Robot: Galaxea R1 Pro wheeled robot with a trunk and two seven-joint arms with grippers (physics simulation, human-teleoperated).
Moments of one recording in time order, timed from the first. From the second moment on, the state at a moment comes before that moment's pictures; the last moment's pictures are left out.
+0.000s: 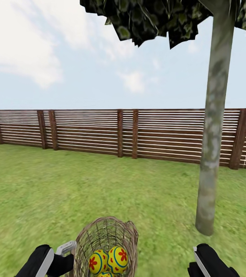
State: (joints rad) left arm -0.35 0.07 0.14 -0.75 0.27 0.89 -0.06; right arm -0.36 -0.16 0.06 -0.72 -0.01 0.89 -0.09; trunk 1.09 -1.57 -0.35
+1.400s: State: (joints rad) left arm -0.35 0.07 0.14 -0.75 0.27 0.89 -0.06; right arm -0.36 -0.16 0.05 -0.72 -0.01 0.89 -0.09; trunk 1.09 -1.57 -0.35
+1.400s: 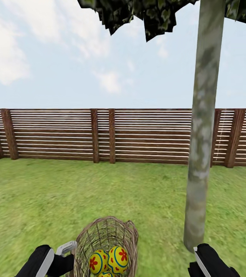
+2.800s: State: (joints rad) left arm -0.35 0.07 0.14 -0.75 0.27 0.89 -0.06; right arm -0.36 -0.16 0.06 -0.72 -0.01 0.89 -0.09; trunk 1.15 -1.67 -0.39
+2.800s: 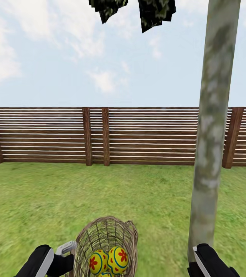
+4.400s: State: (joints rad) left arm -0.35 0.06 0.14 -0.74 0.27 0.89 -0.06; right arm -0.36 -0.16 0.06 -0.71 -0.01 0.88 -0.09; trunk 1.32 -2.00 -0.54
